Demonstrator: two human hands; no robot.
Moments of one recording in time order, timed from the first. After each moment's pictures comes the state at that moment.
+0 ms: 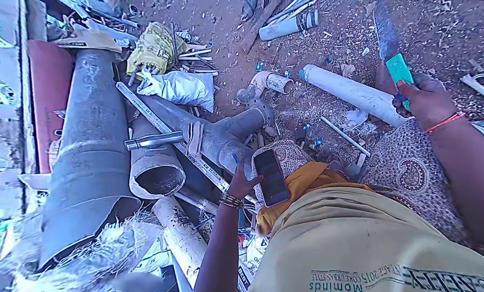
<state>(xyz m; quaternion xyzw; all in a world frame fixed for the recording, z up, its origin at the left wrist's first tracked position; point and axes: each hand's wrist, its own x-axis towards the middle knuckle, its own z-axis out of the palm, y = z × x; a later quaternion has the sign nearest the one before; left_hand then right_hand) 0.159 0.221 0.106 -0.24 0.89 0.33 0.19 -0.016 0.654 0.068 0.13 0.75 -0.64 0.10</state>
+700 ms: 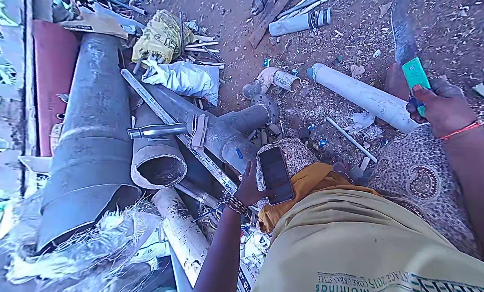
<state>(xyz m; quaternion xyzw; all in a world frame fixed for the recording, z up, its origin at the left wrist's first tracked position) 0.177 0.233 0.111 -0.20 0.90 0.27 0.28 -0.017 0.652 0.062 0.12 0.76 -0.63 0.10</state>
